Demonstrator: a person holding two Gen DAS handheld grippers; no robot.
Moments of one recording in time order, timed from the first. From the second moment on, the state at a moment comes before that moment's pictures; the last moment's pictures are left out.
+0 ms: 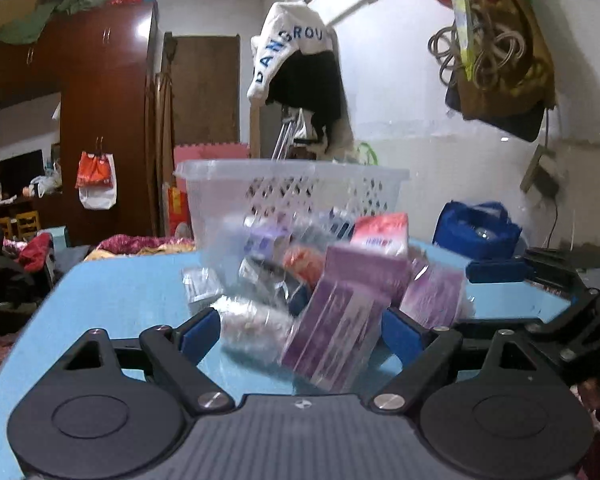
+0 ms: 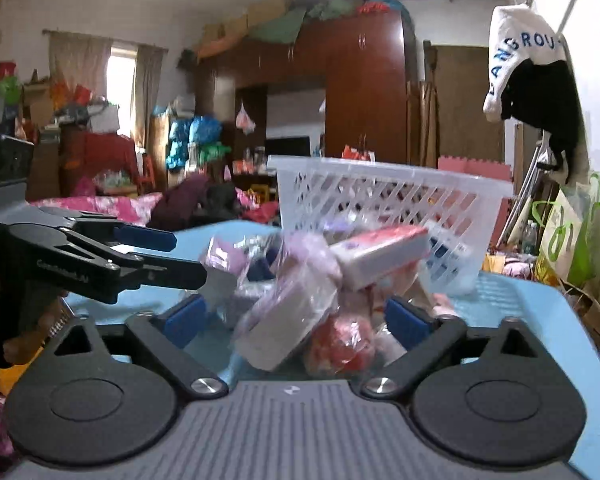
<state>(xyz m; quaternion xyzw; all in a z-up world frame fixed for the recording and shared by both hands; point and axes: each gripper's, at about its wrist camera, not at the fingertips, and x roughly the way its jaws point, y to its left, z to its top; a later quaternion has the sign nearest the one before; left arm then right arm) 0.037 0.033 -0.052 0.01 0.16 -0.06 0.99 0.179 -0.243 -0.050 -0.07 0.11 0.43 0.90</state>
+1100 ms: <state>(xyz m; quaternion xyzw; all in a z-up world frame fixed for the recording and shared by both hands) 0.030 0.019 -0.054 0.03 0.12 -0.06 0.99 0.183 -0.294 -0.049 0.00 0.06 0.43 0.90</state>
